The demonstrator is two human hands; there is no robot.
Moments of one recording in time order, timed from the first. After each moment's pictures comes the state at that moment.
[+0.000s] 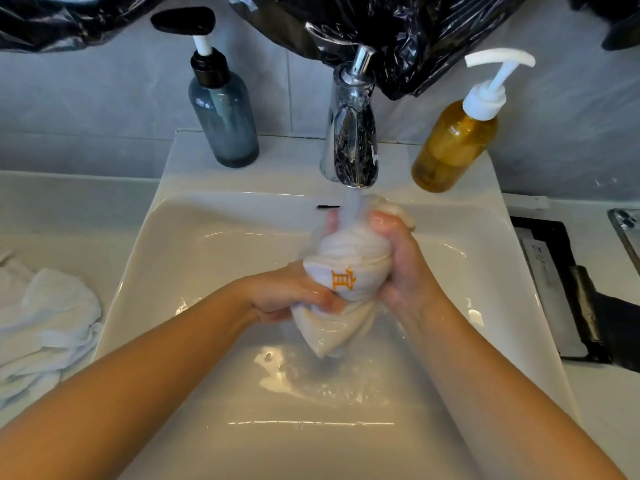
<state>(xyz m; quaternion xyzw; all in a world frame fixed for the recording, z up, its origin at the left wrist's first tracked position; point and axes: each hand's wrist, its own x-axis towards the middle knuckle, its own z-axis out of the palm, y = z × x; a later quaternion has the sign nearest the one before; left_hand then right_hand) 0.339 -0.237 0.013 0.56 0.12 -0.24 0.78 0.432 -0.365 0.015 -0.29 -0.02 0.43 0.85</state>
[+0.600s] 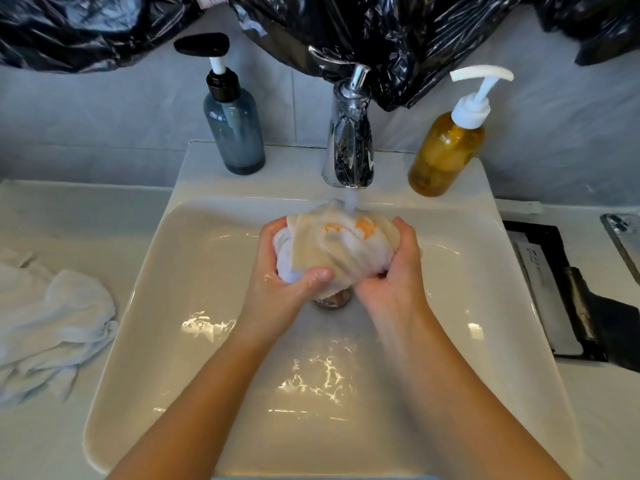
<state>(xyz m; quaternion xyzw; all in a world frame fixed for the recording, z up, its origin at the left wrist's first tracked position) 0.310 -0.260 0.019 0.67 0.13 0.25 0.68 0.408 -0.360 0.040 -0.34 0.25 0.31 0.85</state>
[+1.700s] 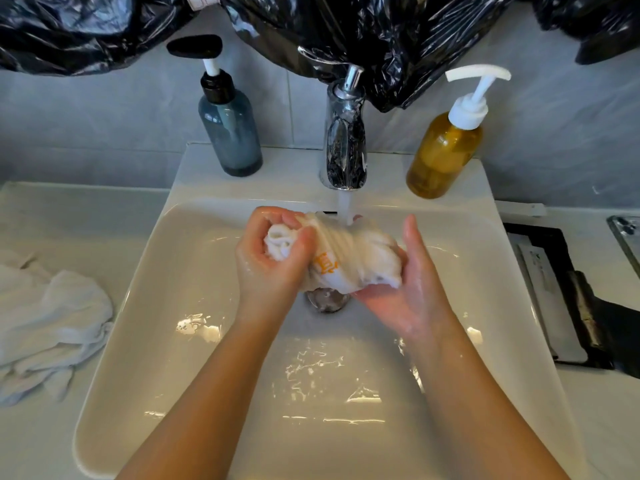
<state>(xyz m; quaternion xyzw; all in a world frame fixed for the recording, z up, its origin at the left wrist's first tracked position) 0.332 -0.266 0.039 0.67 0.20 0.37 0.61 0.414 -0.397 0.028 -0.33 -0.01 0.46 0.82</state>
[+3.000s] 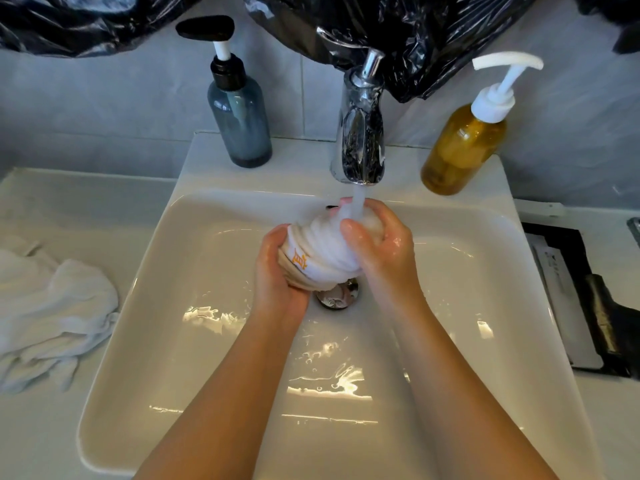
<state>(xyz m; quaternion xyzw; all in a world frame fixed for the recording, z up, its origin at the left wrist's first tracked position) 0.345 -0.254 -0.004 0.29 0.32 0.16 0.89 0.411 -0.362 0.026 -0.68 -0.17 0.17 0.69</state>
